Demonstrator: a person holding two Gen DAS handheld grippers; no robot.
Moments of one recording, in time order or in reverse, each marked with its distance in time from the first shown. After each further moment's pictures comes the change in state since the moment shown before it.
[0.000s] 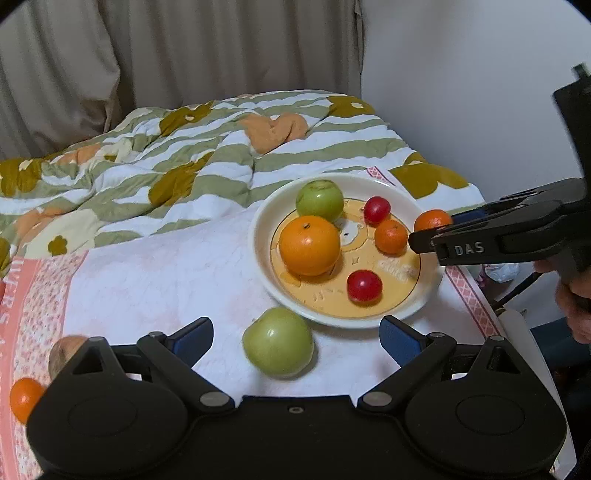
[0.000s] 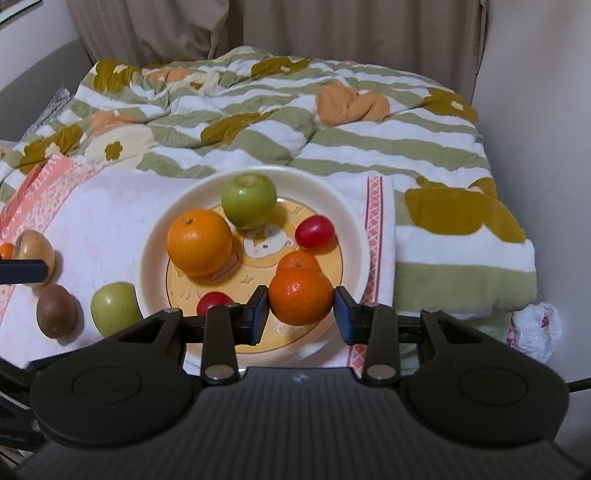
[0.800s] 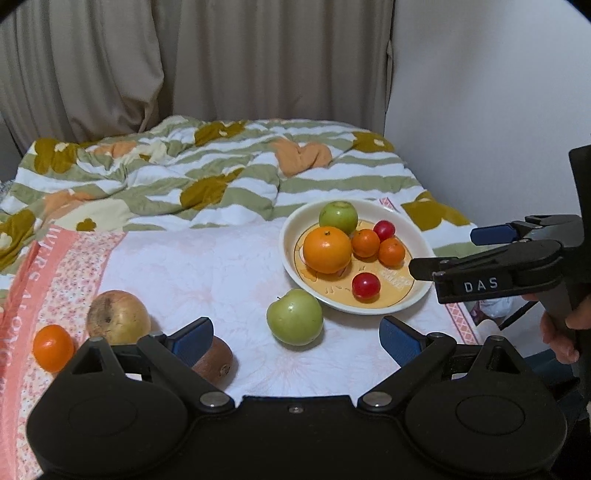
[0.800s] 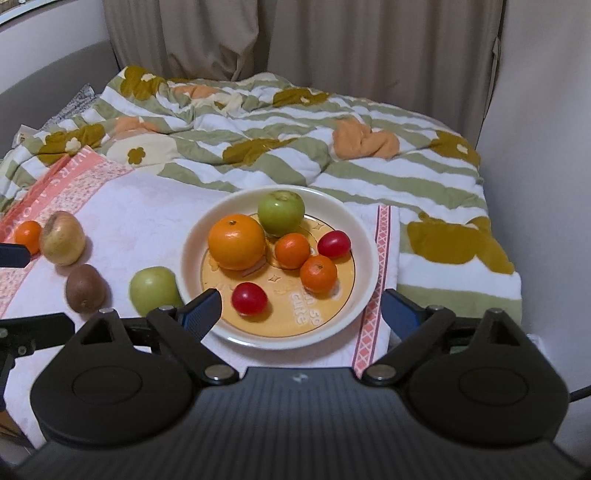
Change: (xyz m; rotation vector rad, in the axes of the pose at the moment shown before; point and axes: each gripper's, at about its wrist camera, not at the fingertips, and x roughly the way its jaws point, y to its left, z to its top) left arm -0.068 0.009 -0.034 -0.129 -0.111 0.025; right arm -0.056 0.028 -0.023 -0.097 -0.121 -0.009
